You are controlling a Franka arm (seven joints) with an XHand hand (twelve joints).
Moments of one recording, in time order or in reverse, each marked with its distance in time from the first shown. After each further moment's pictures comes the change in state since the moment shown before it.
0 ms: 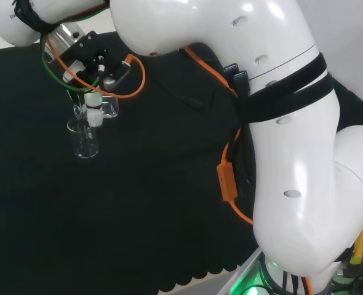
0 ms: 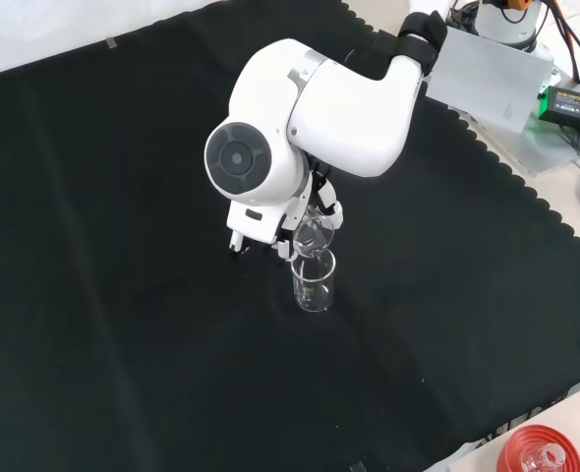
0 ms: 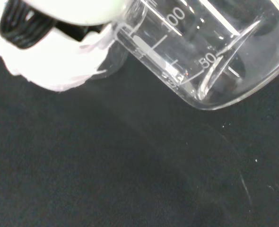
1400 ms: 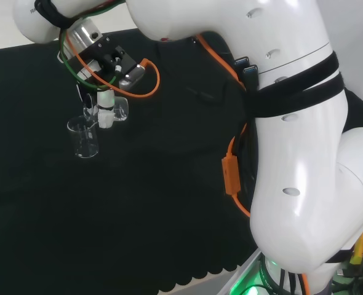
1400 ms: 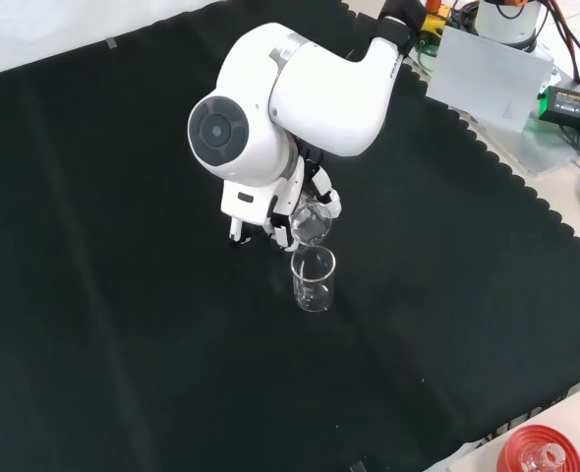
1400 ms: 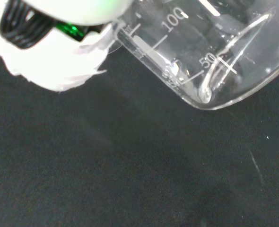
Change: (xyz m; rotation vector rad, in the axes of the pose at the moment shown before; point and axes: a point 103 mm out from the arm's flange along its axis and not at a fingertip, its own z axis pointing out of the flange) arm -0.016 -0.010 0.027 -0.025 0.075 -0.059
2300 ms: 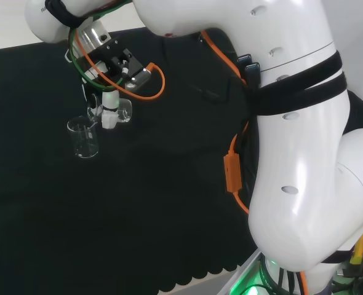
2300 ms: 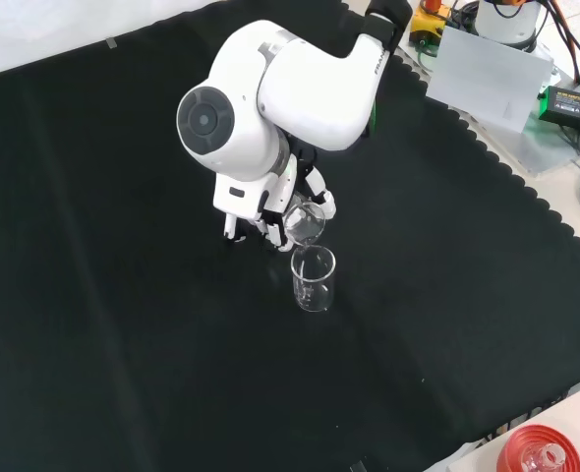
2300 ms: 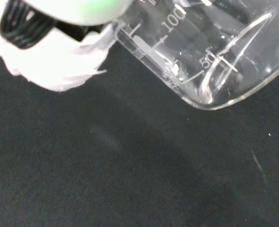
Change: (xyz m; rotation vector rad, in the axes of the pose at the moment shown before) arm -0.011 0.003 0.012 -0.034 0.044 0.003
